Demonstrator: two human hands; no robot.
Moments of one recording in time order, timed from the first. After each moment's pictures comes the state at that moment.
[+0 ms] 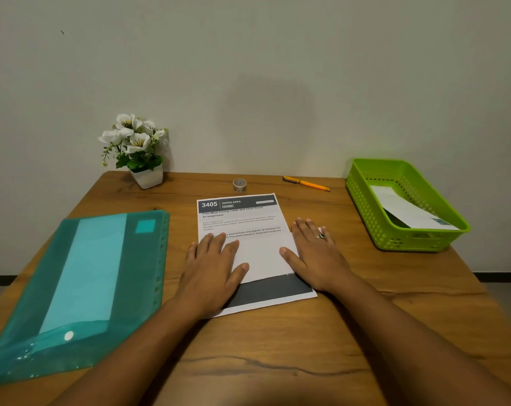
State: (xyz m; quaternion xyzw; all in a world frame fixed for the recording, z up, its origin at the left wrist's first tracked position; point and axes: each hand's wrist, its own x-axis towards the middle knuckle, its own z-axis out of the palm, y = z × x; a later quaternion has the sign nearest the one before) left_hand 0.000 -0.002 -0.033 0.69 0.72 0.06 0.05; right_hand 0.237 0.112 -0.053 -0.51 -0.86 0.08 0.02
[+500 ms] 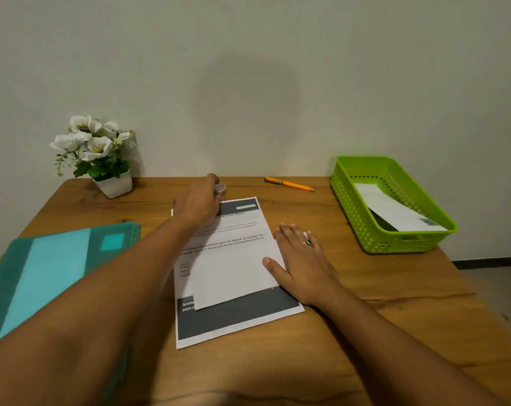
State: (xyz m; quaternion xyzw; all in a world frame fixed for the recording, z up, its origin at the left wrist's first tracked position) left_hand -0.026 0.176 -0.001 0.63 0.75 0.17 0.03; right_hand 0.242 0.113 -0.059 -0.50 -0.86 0.08 0.06
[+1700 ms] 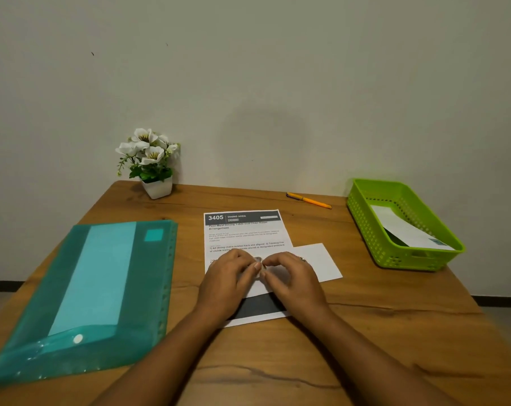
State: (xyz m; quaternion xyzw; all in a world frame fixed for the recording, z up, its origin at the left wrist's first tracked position) left_hand 0.015 0.008 -0.050 0.65 0.63 0.40 0.16; right_hand 0.195 0.053 -0.047 -0.42 -0.80 0.25 0.35
